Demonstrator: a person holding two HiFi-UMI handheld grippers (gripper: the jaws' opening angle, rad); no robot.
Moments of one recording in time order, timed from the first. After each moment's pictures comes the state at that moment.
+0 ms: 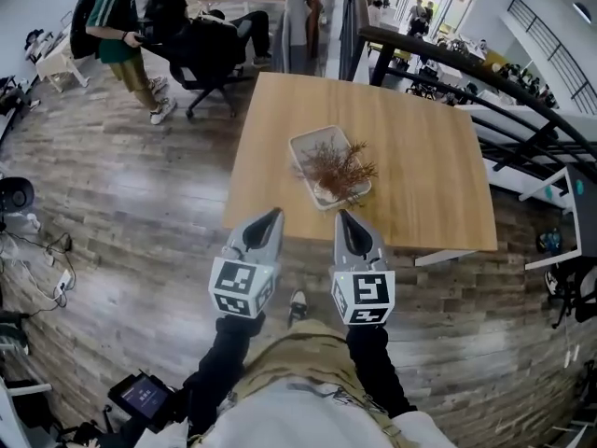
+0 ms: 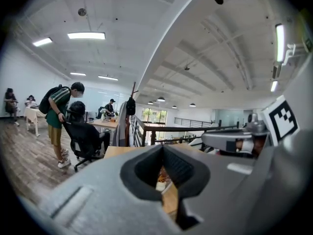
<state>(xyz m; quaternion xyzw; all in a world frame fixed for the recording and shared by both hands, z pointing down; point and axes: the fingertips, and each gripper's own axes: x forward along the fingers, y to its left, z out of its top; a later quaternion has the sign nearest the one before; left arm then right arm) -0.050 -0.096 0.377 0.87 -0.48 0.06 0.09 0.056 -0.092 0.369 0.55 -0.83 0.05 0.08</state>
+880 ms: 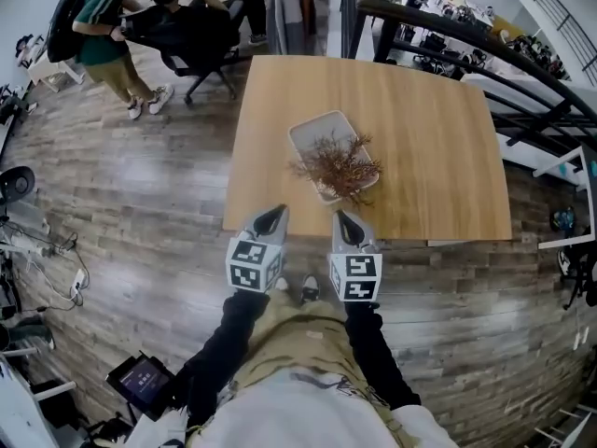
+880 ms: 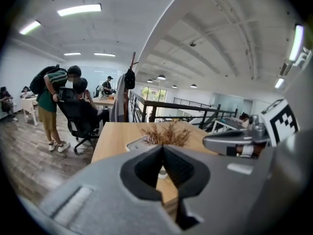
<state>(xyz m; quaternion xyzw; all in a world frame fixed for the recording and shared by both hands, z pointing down) -0.033 -0.169 0.489 0.86 -0.45 0.16 0.18 0.076 -0.156 0.501 0.56 -0.80 0.16 0.14</state>
